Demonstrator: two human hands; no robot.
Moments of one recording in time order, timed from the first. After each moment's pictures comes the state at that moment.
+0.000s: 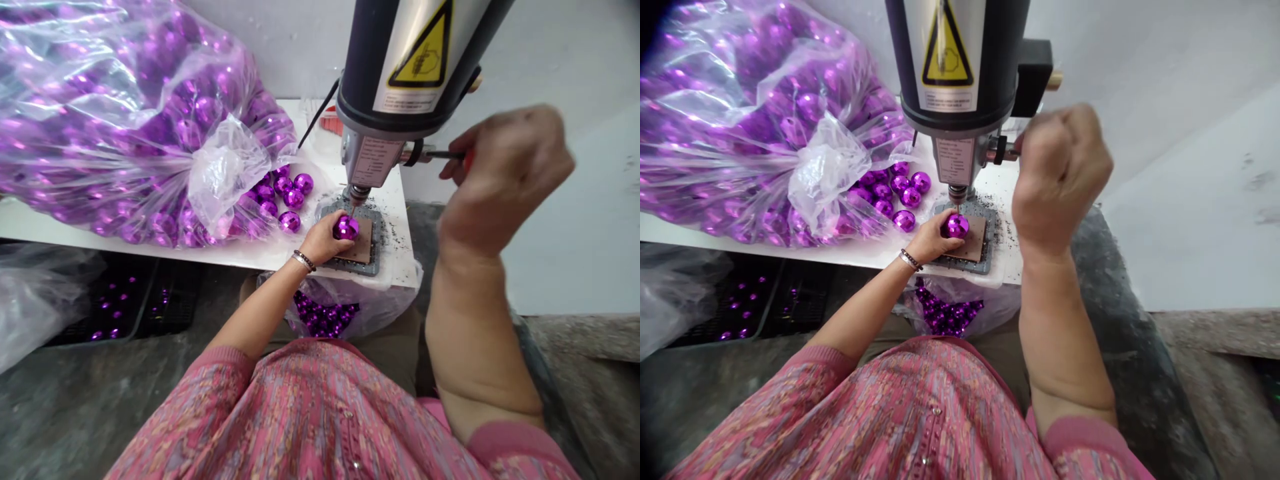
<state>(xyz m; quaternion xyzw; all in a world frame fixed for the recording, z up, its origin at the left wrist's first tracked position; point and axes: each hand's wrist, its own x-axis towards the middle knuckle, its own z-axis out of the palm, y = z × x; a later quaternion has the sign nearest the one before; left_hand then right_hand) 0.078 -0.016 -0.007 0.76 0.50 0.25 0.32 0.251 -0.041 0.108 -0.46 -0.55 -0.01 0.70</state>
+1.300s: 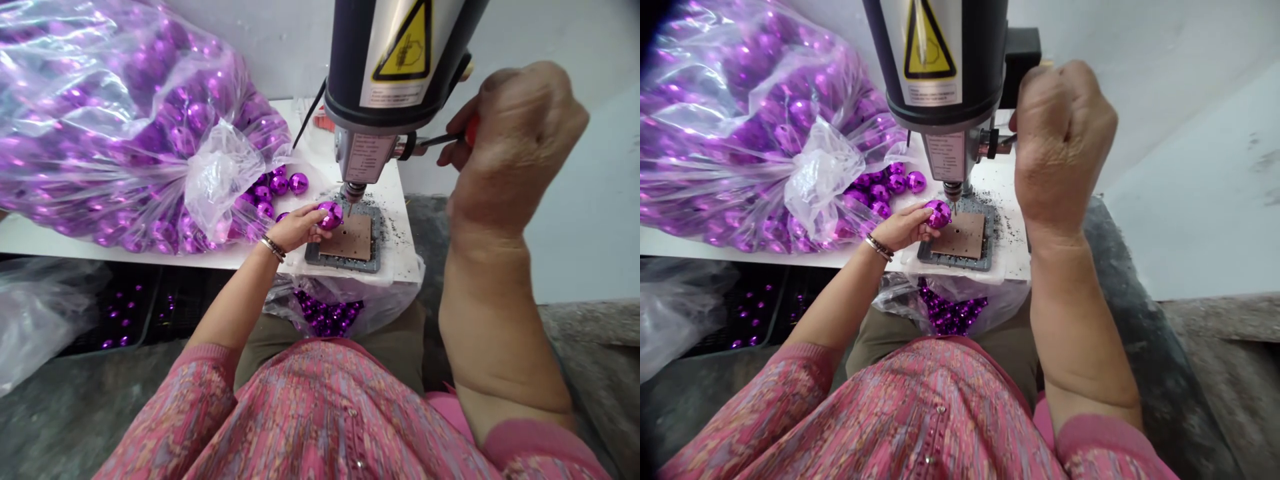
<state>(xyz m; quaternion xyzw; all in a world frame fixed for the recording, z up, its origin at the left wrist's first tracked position) 0.036 0.002 0.020 0.55 0.48 0.27 0.63 0.255 -0.026 0.134 -0.41 -0.56 0.07 0.71</state>
